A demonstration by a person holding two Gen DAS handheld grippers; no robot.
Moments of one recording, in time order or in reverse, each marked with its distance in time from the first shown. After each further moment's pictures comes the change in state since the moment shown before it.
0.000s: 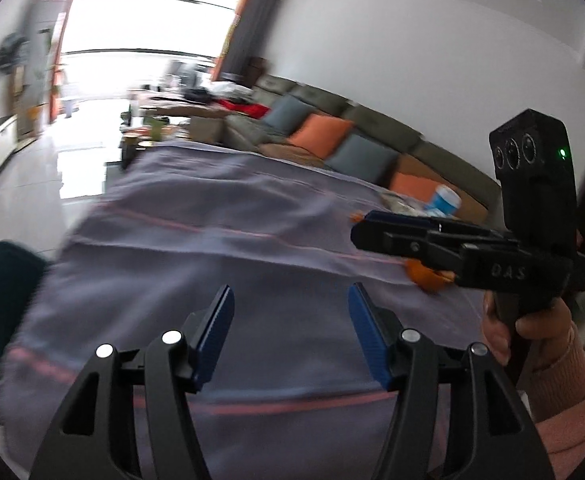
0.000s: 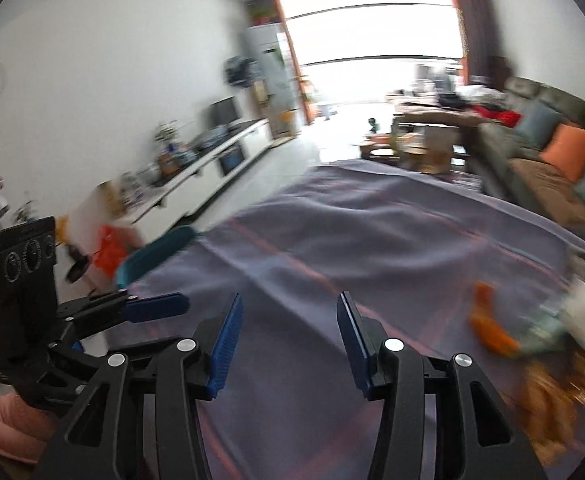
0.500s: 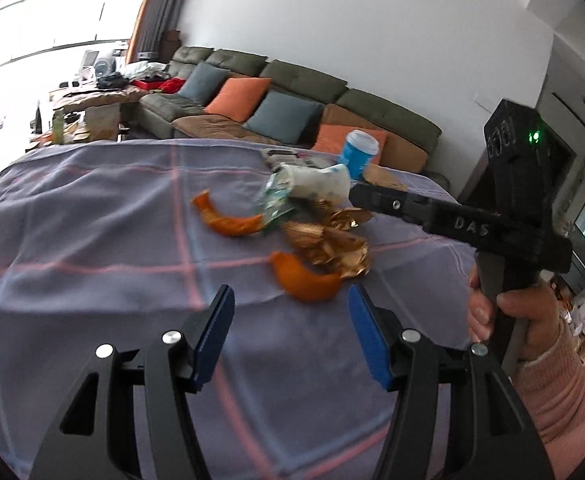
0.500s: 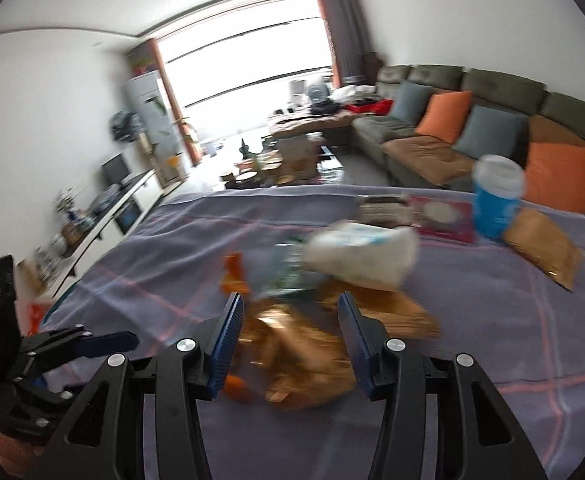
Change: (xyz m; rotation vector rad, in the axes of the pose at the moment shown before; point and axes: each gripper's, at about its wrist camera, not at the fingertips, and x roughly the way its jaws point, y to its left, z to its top) left arm 0.102 -0.110 0.015 0.158 0.140 -0.201; right arm -0.084 -0.133 -0.045 0.268 -0.123 -0.321
